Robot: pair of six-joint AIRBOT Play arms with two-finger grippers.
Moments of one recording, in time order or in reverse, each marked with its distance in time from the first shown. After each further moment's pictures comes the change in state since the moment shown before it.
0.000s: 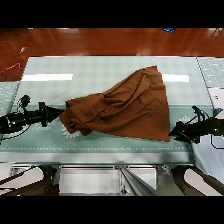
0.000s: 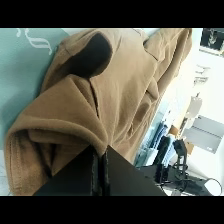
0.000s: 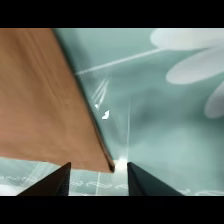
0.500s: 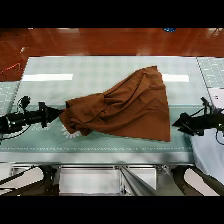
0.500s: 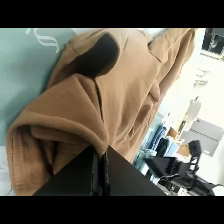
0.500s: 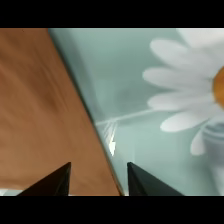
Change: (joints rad) left arm 0.002 0.000 0.000 0.007 0.003 -0.027; right arm -0.018 0.048 0.060 0.021 -0.076 0.044
